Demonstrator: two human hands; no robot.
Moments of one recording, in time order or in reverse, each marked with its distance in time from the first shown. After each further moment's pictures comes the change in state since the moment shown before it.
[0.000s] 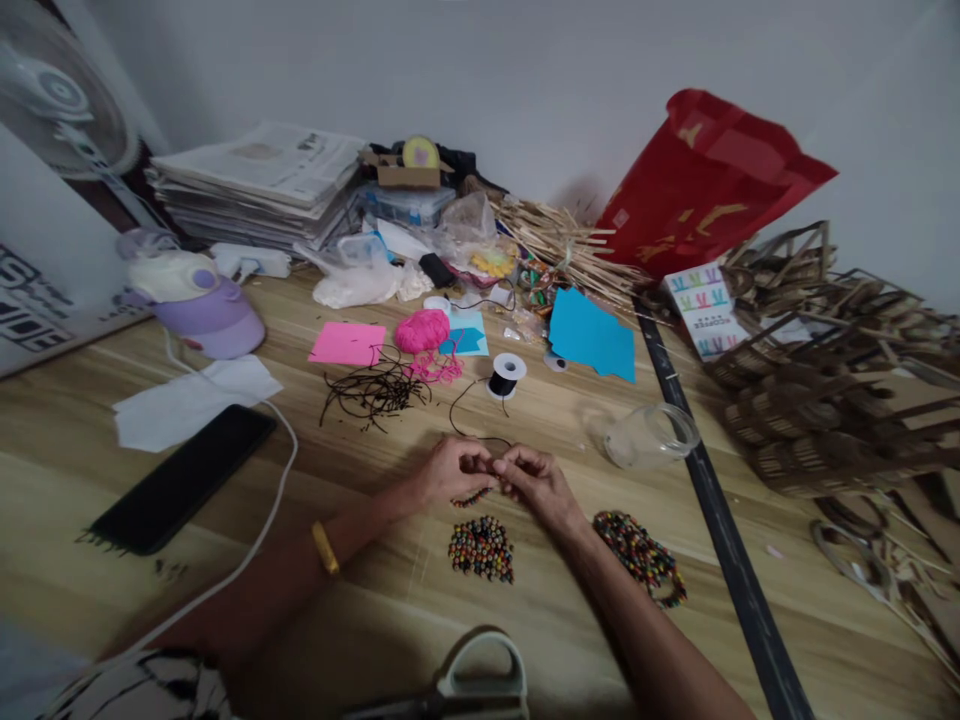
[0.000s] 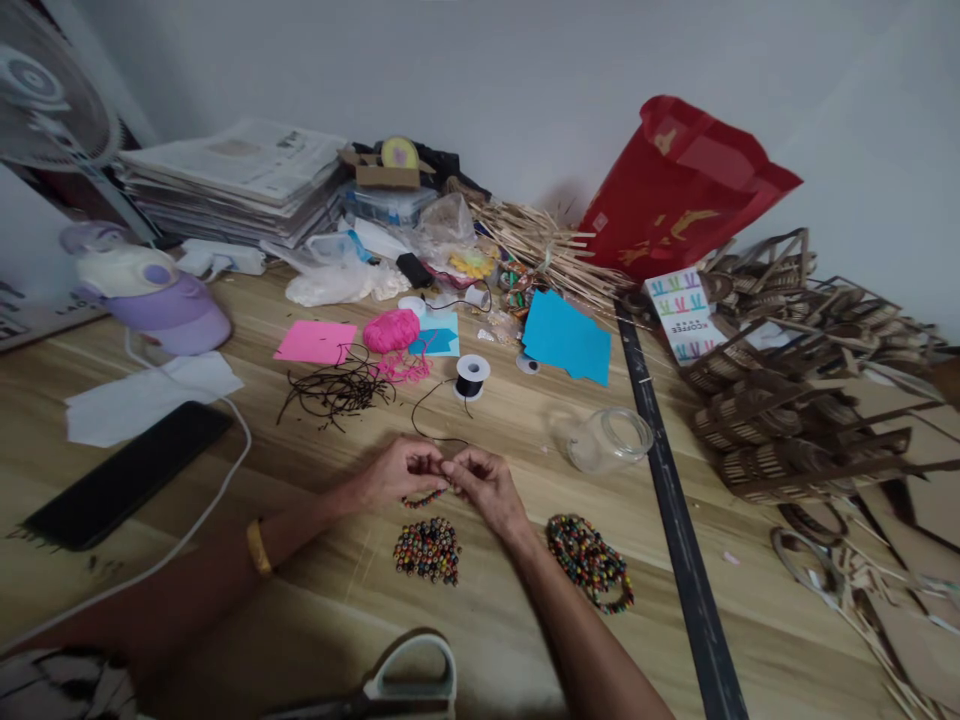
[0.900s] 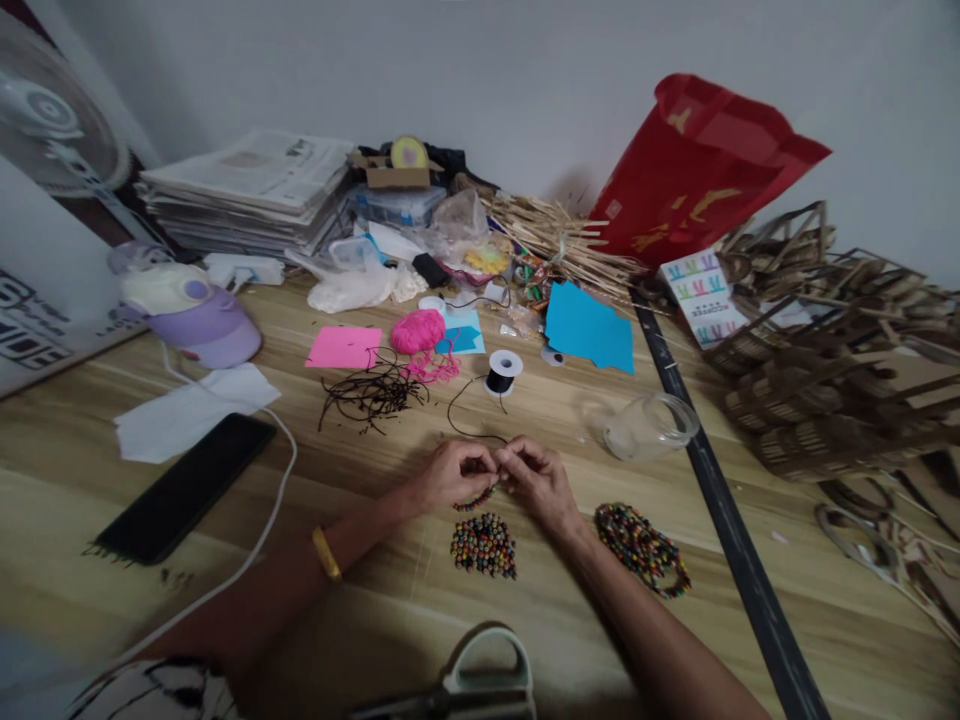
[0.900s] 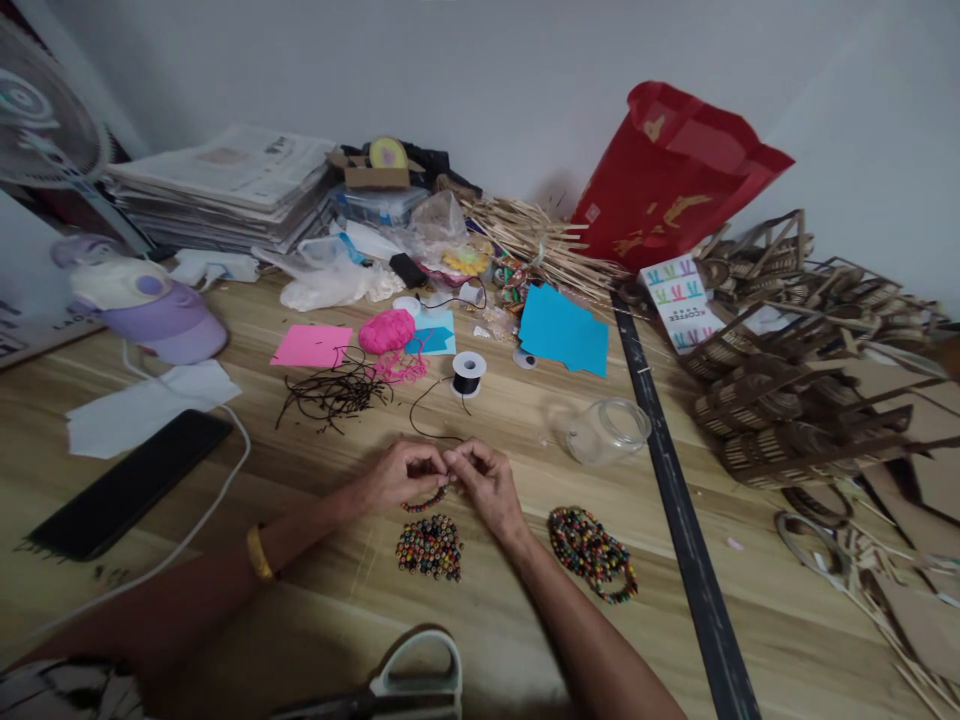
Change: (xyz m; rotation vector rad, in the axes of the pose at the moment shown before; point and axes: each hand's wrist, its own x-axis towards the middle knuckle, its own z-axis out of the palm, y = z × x) left_hand -0.003 0.012 0.001 -0.031 -0.042 0.071; right_hand -0.003 0.001 0.007 0.088 0.102 -0.095
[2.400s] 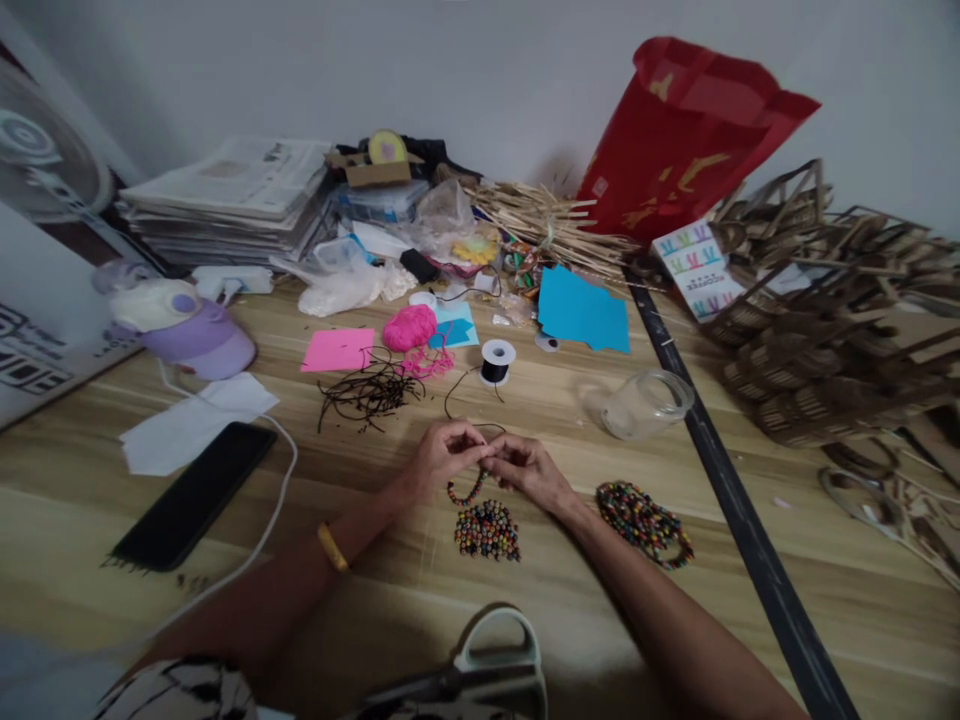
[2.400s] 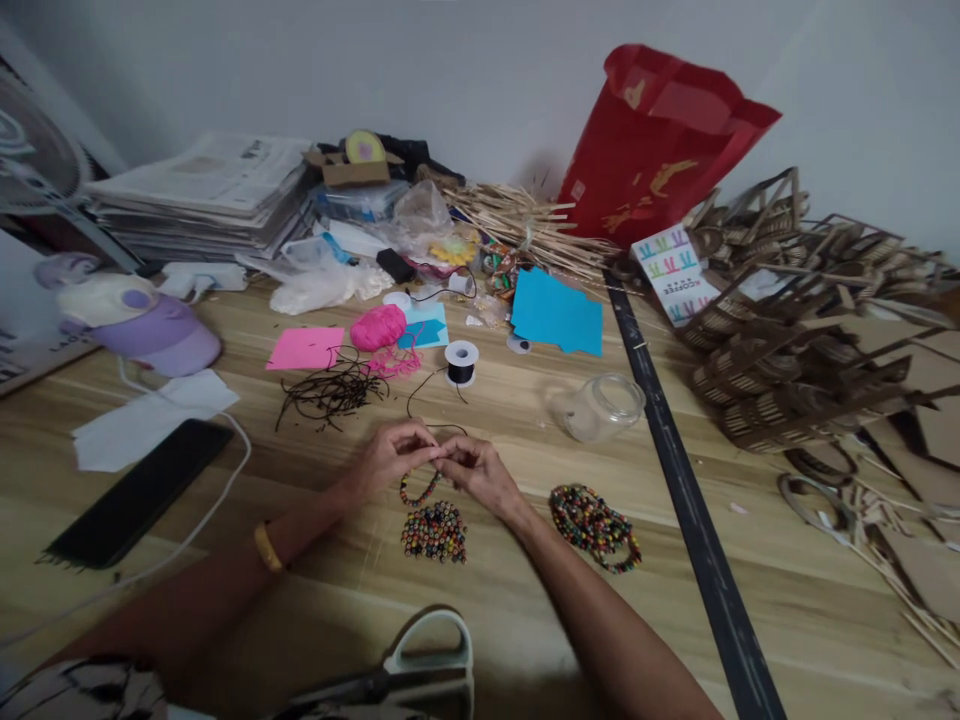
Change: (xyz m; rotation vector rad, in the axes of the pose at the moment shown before) left_hand 0.002 -0.002 -0.006 -0.073 0.178 0.023; right_hand 0.003 0.004 -0.002 -0.028 -0.219 0.060
